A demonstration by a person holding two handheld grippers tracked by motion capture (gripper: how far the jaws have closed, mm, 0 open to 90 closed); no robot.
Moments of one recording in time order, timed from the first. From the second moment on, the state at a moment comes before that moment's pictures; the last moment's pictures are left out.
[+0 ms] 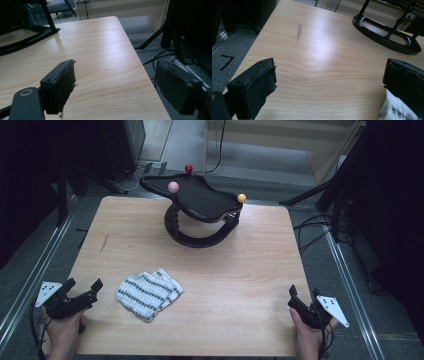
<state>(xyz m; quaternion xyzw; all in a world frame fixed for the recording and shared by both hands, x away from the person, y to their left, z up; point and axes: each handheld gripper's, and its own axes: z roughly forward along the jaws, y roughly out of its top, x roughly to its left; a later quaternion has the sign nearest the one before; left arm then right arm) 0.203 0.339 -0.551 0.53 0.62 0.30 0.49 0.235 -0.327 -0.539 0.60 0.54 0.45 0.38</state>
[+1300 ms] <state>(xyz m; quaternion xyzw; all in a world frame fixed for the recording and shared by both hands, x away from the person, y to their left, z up) 0.205 0.159 -0.529 0.76 0.41 0.17 0.48 0.224 -0.141 -0.525 0.41 0.73 0.52 0.19</state>
